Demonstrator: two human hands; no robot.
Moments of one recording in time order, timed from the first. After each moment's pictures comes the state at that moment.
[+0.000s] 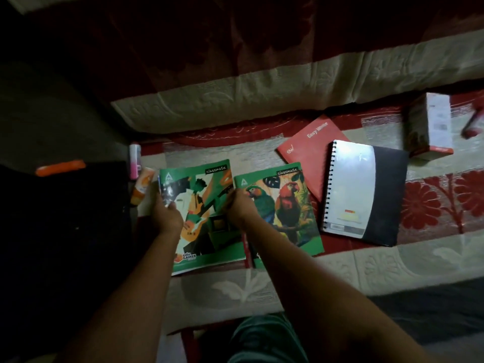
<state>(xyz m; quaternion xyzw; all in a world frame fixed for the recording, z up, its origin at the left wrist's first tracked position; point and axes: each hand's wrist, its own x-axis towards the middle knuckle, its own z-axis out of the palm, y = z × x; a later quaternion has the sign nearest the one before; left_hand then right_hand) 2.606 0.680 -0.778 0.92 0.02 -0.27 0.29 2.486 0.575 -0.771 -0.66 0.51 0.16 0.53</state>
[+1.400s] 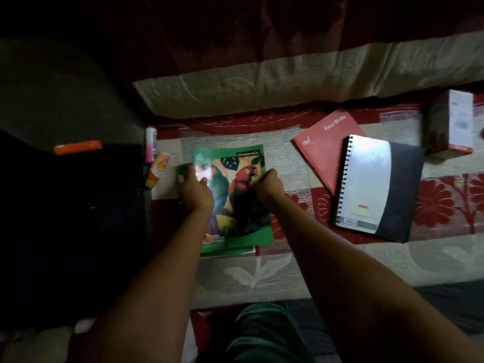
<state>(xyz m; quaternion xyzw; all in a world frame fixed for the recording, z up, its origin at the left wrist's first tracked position) 2.595 0.655 -0.773 0.94 -0.10 -0.24 0.22 2.480 0.555 -0.764 -0.57 0.63 0.10 0.51</state>
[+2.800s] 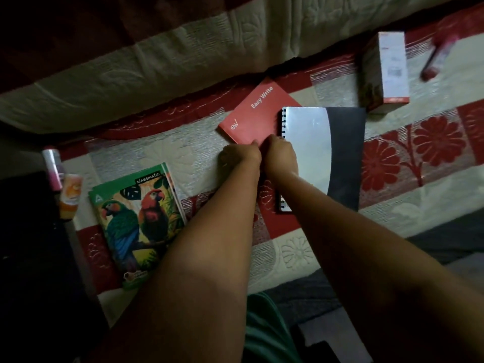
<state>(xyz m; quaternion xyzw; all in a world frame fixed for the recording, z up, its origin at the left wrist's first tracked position) 2.420 0.445 -0.804 0.87 0.03 -0.43 0.23 2.351 0.433 -0.791 -0.69 0.65 0.06 0.31</state>
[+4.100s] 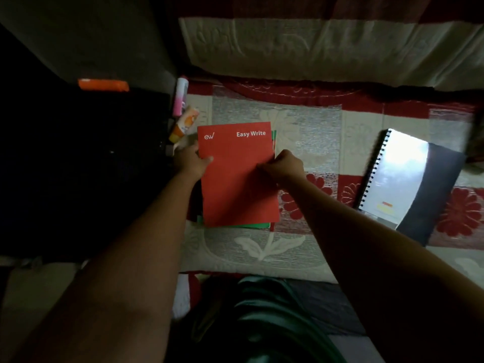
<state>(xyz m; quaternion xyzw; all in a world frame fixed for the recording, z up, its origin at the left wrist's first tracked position) 2.649 0.724 -0.784 0.89 -0.09 -0.39 0.23 2.488 0.576 -0.779 -0.68 0.56 0.19 0.44</state>
